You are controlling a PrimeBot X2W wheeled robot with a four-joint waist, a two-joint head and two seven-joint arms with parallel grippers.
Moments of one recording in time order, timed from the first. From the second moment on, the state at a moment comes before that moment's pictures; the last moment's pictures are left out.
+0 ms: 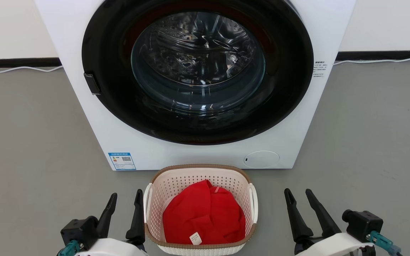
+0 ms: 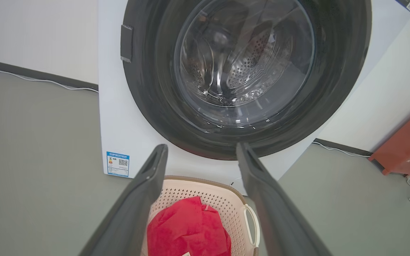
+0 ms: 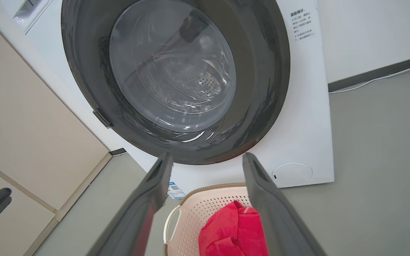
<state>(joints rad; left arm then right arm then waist) 0.06 0.06 -0.15 0.12 -0.40 0.03 -0.17 -0.01 -0.04 0.15 0.25 0.45 0.12 -0.17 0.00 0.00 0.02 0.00</state>
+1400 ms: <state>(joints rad) 0.07 0.06 -0.18 0.07 -0.07 0.06 -0.25 -0.03 -0.05 0.13 0.25 0.12 0.12 -0.25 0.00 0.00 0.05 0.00</state>
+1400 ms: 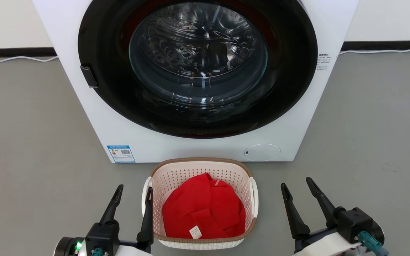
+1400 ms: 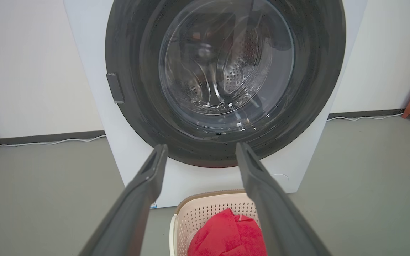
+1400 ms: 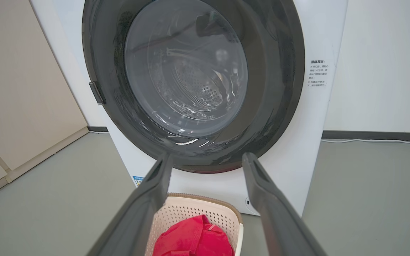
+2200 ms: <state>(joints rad) 0.07 0.06 -0.17 0.08 -0.11 0.07 -0.25 -0.05 -0.05 0.12 0.26 0.12 0.12 -0.25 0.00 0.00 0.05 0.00</state>
